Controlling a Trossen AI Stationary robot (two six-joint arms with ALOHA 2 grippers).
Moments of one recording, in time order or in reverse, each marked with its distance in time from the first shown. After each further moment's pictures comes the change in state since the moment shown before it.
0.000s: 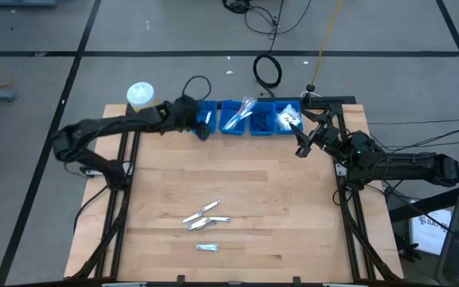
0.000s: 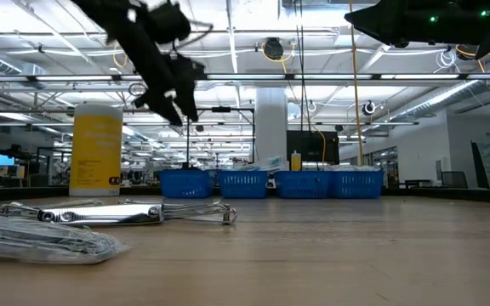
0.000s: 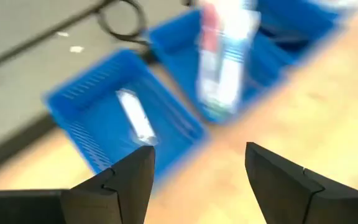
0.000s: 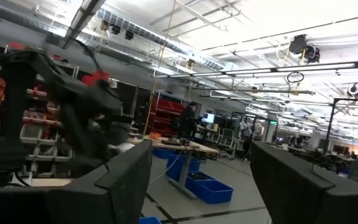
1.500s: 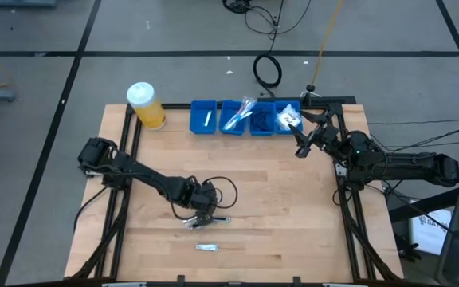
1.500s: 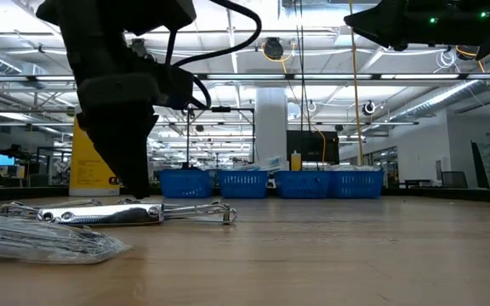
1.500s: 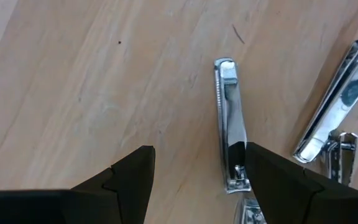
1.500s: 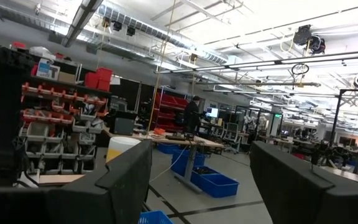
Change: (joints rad) left arm -0.765 0.340 -0.006 -0.116 0.011 -0.404; right arm 0.000 0.000 0.000 -0.026 -0.001 0.035
